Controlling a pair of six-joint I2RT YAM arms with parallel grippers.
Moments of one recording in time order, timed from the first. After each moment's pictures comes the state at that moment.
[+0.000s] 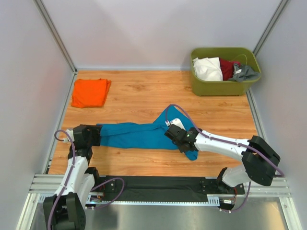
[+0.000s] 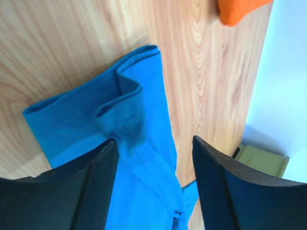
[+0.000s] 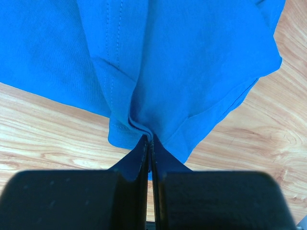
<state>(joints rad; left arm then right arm) 0.15 0.78 0.22 -0.09 0.00 -1.33 0.96 1.42 0.83 -0.70 0.41 0.39</state>
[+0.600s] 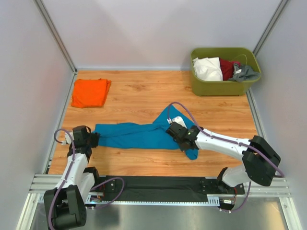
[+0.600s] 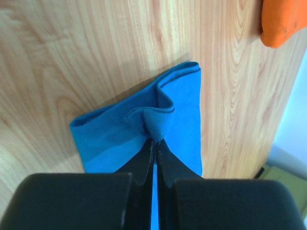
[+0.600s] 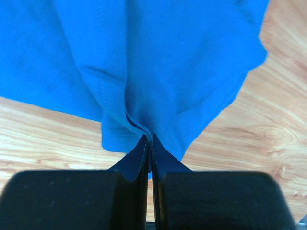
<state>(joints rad) 0.18 0.84 0.23 -0.14 -0.05 -1.29 0.93 1.42 0.83 -0.70 0.41 0.40</state>
